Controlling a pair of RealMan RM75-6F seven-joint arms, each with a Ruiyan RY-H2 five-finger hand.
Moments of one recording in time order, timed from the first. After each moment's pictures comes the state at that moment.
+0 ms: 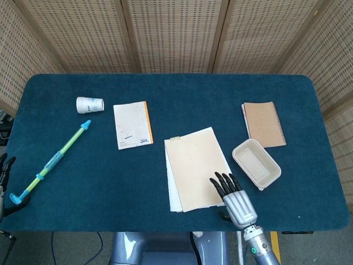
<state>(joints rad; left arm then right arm) 0.01 -1.14 -0.05 -1.63 1.53 1.62 0.12 0.20 -1.58 -0.01 -1.69 -1.58 1.28 -0.45</state>
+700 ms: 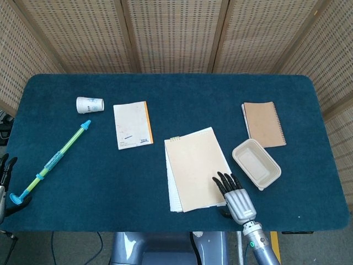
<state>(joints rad) 0.01 -1.15 -0.05 -1.63 1.53 1.62 0.13 0.23 -1.64 0.00 -1.54 -1.51 1.25 -0.36</state>
